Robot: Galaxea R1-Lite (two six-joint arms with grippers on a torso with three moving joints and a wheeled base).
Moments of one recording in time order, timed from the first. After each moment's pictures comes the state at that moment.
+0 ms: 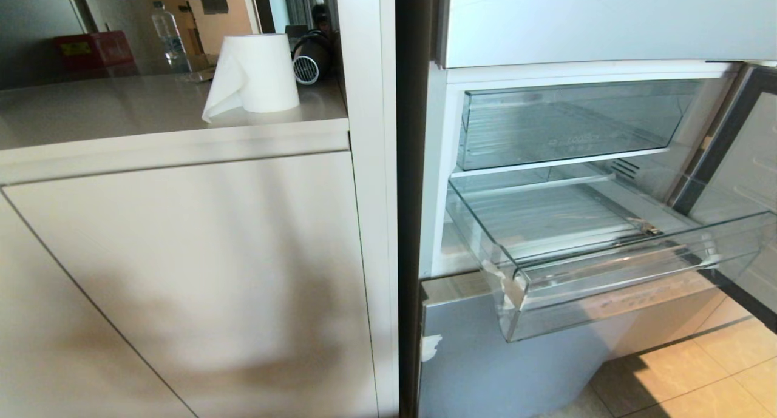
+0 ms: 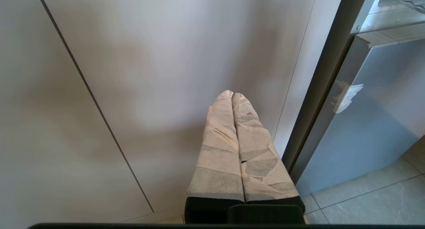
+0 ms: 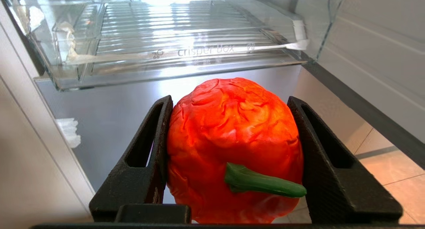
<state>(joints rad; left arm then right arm) 0.00 0.00 0.00 0.01 0.00 0.01 0.00 0.01 0.00 -0.12 -0.07 -0.04</state>
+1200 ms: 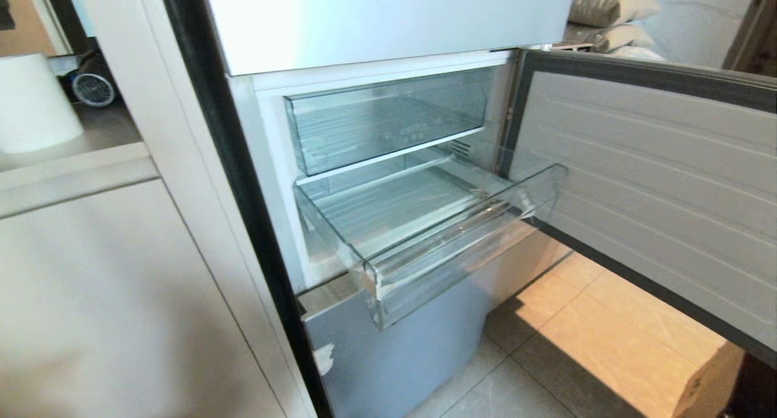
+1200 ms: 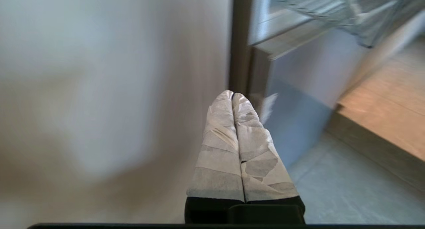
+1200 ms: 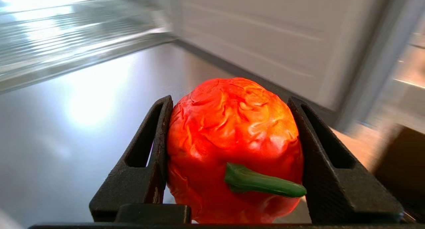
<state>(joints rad) 0.00 0.00 0.00 0.01 0.00 0.01 0.00 0.00 0.00 -0.15 -0.14 0.03</state>
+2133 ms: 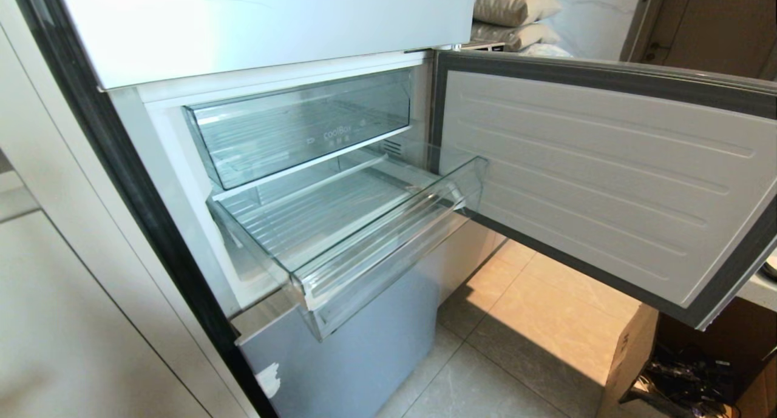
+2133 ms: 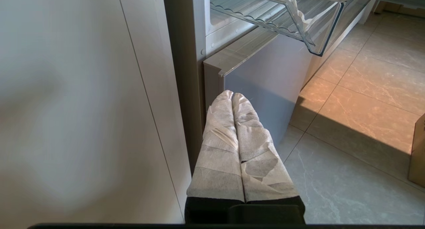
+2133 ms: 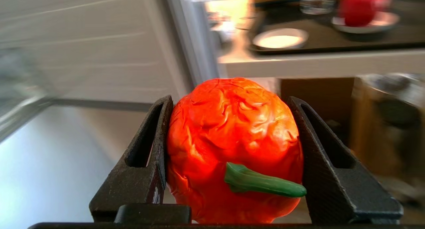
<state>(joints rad) 0.00 0.00 0.00 0.01 0.00 0.01 -0.03 0.17 -0.21 -0.06 -0.47 0.23</state>
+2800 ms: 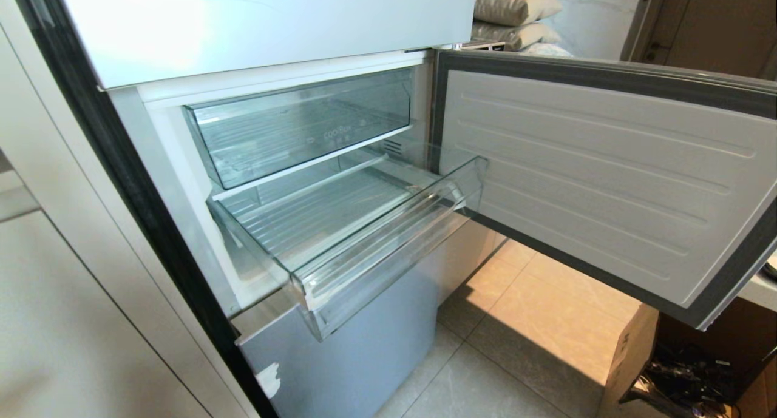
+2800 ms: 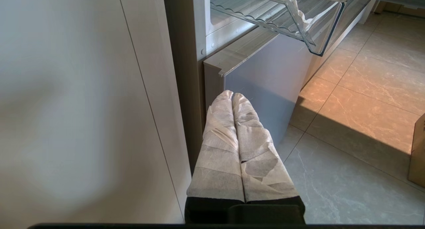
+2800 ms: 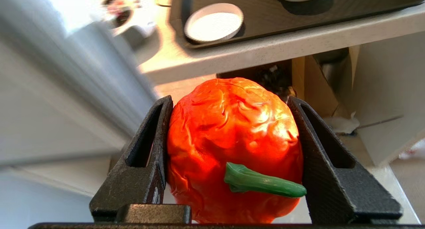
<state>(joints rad) 0.00 0.00 0.00 0.01 0.00 0.01 -0.71 0.98 -0.43 -0.32 -0.08 0.30</state>
